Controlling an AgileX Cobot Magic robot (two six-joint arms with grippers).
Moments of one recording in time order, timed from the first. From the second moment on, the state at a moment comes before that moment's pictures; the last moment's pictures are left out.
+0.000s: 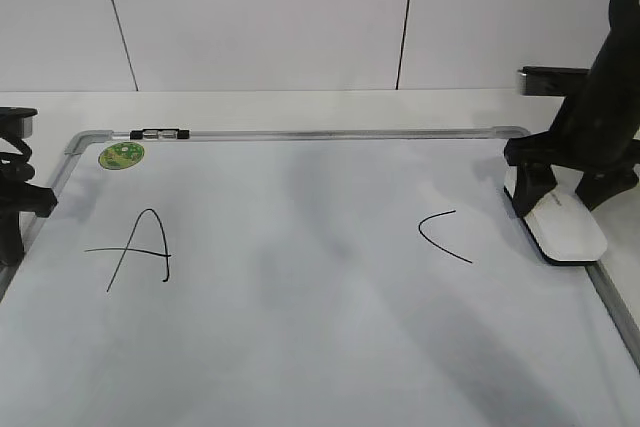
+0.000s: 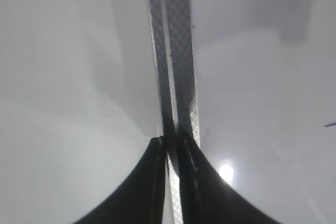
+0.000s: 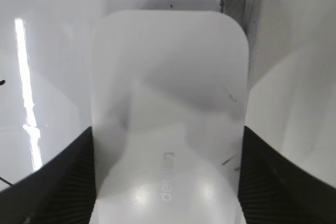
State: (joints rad) left arm -0.05 1.89 -1.16 -0.03 0.88 0.05; right arm 0.05 1.98 -1.44 0.09 1.05 -0.07
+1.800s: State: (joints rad) left arm -0.05 1.89 -1.16 -0.03 0.90 0.05; right arm 0.05 1.91 -1.67 0.09 1.22 -0.04
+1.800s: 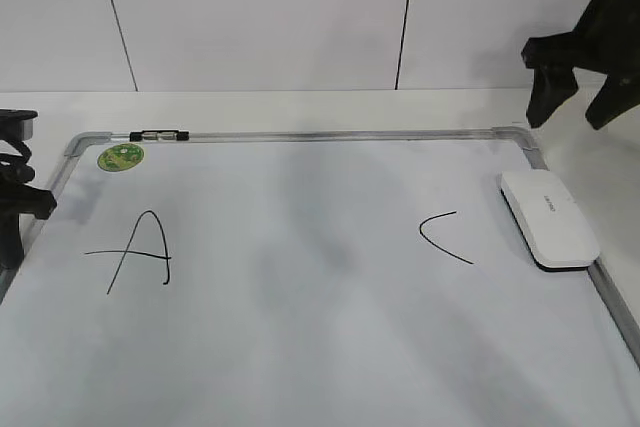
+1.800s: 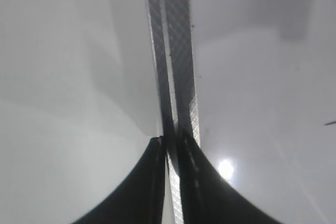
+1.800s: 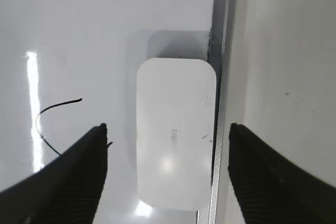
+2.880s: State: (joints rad) left arm -0.05 1.89 -1.42 -0.01 1.20 0.04; right arm 0.05 1.46 -1.54 0.09 1.25 -0.04
